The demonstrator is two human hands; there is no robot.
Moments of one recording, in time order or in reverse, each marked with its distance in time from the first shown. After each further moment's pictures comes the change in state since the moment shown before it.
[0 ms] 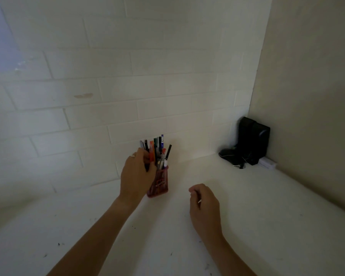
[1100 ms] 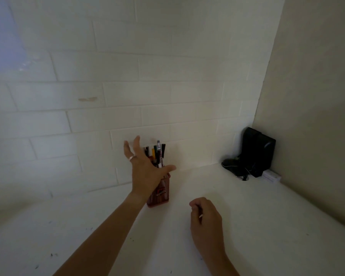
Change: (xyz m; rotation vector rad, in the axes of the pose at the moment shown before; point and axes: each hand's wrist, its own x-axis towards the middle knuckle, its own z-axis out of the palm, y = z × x) left_hand 0.029 0.007 0.030 -0.379 0.024 -0.182; right_hand -0.002 0.003 0.003 -0.051 -0.027 0.019
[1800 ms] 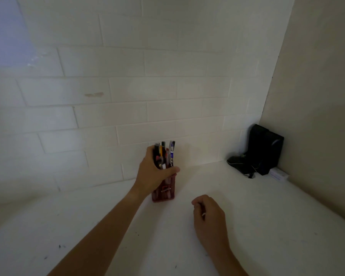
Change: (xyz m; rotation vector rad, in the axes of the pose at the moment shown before) left_hand -0.002 -0.014 -0.011 -0.082 -0.235 -0.098; right_hand 0.002 0.003 0.002 -0.002 -0.093 0.014
